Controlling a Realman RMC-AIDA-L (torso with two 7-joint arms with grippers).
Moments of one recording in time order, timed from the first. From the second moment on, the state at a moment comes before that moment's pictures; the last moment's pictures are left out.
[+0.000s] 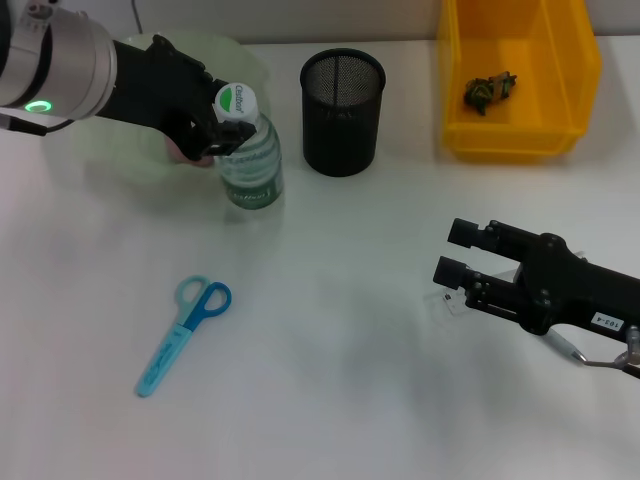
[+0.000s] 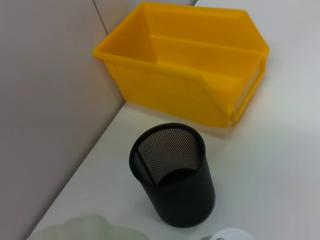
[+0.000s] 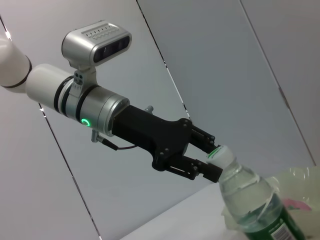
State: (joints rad) left arm -0.50 -2.07 1.38 1.67 2.47 1.42 -2.25; right arm 0.36 2.08 -0.75 -0.36 -1.69 -1.70 1.14
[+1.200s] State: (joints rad) left arm -0.51 -2.07 1.38 1.66 2.46 1.46 -2.24; right arm 0.37 2.08 -0.75 -0.35 -1.69 -1.70 1.14
